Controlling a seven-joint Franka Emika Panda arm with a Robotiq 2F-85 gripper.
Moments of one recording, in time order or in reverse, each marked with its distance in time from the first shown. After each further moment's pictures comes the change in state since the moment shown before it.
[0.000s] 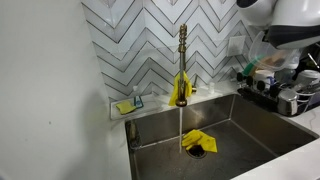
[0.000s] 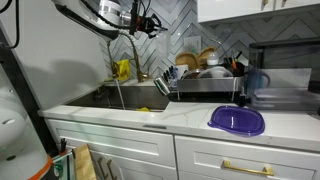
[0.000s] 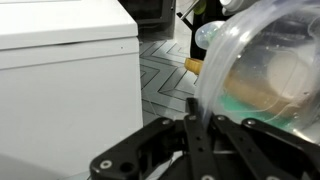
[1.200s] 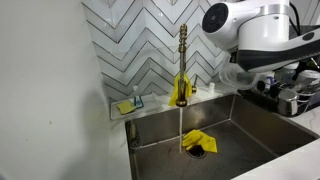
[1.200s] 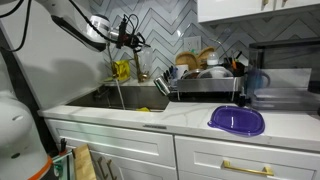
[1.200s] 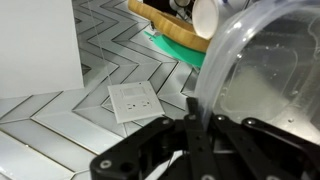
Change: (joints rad) arm 0.107 0.065 0.102 -0.054 0.020 -0.011 0.013
